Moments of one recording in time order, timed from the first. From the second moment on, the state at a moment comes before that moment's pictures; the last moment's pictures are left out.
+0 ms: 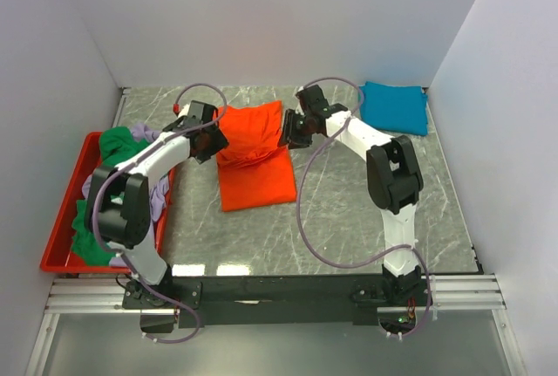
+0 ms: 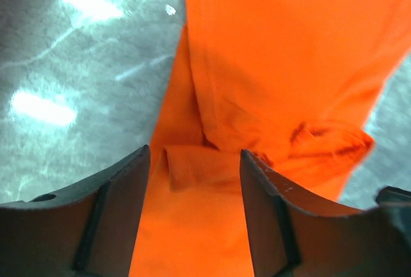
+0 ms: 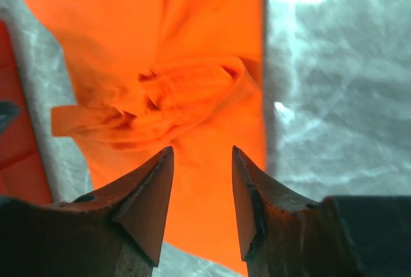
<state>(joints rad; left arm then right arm) -0.29 1.71 1.22 -0.45 -0.19 -0.85 0.44 2.12 1.70 -0.51 -0.28 0.55</state>
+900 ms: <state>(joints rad) -0.48 1.82 1.17 -0.38 -0.13 -0.89 0.60 2.20 1.71 -0.49 -0.15 0.51</state>
